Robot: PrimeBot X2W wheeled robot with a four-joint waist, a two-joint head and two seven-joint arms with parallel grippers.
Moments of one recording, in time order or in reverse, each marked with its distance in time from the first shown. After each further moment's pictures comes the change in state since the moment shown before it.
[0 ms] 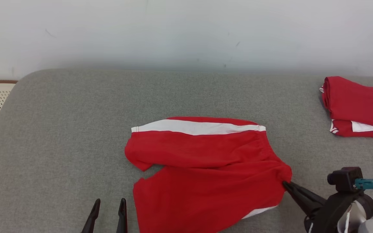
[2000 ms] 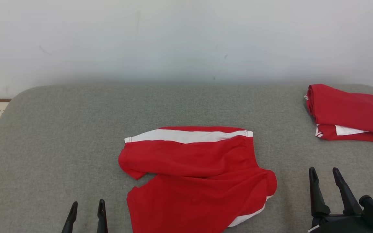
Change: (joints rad) left arm 0.045 0.000 0.091 -0.058 0.044 0.012 0.000; right arm 0.207 0.476 -0.613 0.064 -0.562 0.000 -0.348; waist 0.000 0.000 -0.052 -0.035
